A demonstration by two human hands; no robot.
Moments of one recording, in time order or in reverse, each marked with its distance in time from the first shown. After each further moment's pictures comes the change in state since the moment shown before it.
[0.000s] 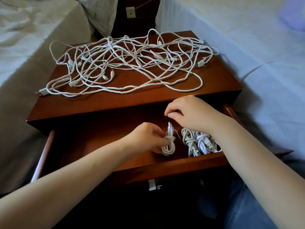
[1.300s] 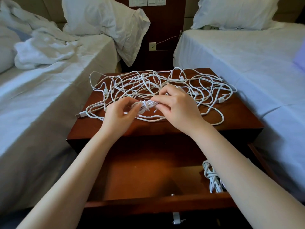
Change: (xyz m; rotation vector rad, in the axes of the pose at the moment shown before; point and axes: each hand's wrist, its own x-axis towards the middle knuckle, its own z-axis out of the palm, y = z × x) left_hand -0.011 0.009 -0.133 0.184 0.808 0.599; right_hand 0.092 -0.063 -0.008 -0.058 0.679 -0.414
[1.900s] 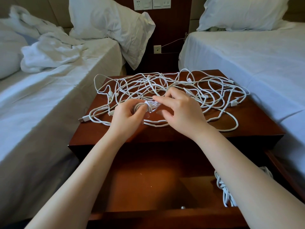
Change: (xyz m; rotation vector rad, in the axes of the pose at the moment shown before) left_hand 0.012 -0.002 0.008 -0.095 -0.025 -0.015; right_hand 0.007 0.007 0.022 -0.048 -0.024 0.007
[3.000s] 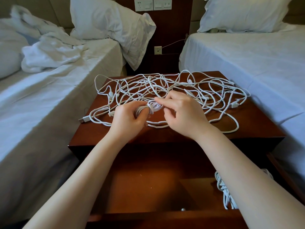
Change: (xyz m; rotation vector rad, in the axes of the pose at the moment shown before) left_hand -0.001 -0.002 -0.001 0.168 0.040 0.179; right_hand 0.002 -0.002 -0.004 0.070 -0.053 0.036
